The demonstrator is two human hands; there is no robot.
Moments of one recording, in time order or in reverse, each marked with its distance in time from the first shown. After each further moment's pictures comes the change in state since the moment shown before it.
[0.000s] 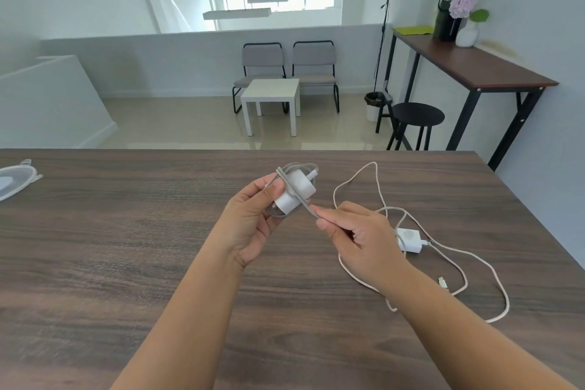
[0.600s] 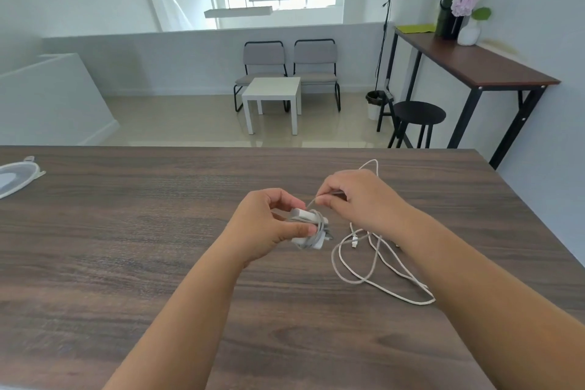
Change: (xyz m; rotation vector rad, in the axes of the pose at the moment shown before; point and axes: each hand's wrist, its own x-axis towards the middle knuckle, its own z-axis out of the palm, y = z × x) left_hand -0.013 -0.003 0.002 0.934 -0.008 0.085; right_hand 0.061 0.001 -0.024 -0.314 -0.461 0.114
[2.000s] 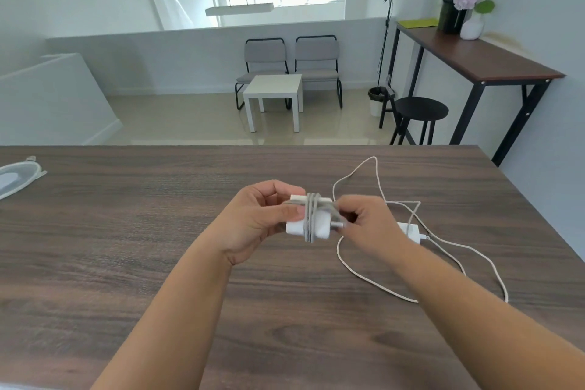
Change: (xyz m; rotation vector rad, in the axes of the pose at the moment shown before) left_hand -0.006 0.018 -0.001 -0.519 -0.191 -0.040; right_hand -0.033 0.025 0.041 0.491 0.237 -0.001
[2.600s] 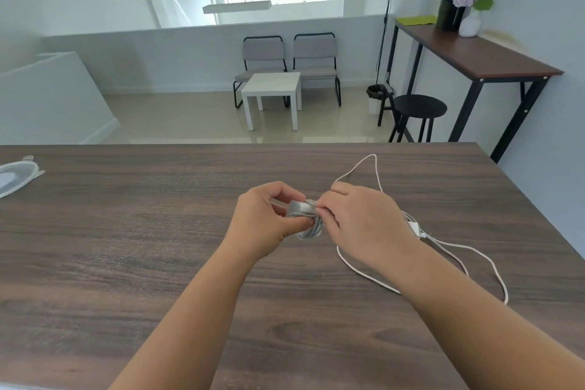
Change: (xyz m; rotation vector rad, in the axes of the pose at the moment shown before) left_hand 0.004 -0.018 0.011 0.657 0.325 0.146; right_hand -0.001 -0.047 0.004 -0.842 0.025 -0.221
